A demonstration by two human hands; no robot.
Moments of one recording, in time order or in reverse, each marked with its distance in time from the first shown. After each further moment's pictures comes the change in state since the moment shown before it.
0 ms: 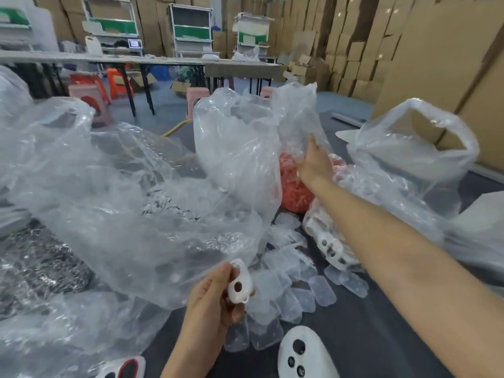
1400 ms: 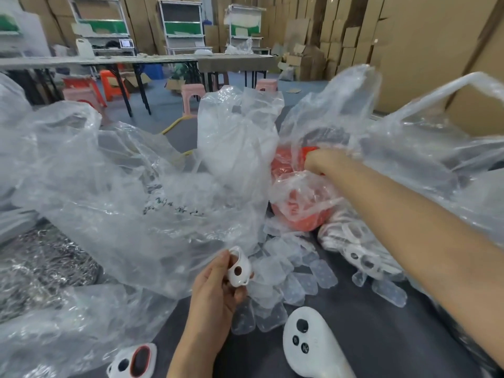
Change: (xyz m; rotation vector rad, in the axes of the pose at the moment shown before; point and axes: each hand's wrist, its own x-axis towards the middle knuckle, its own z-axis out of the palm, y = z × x) left_hand -0.003 0.004 0.002 -0.019 0.012 -0.023; right_hand -0.026 -0.036 -0.057 -0.672 -0.671 0.035
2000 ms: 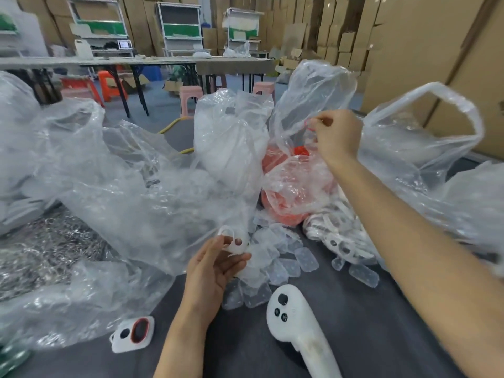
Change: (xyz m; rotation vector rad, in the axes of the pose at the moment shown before) left_hand 0.000 -0.001 -0.002 0.017 -0.032 0.048; right_hand -0.082 0.021 -0.012 0.903 0.946 -0.013
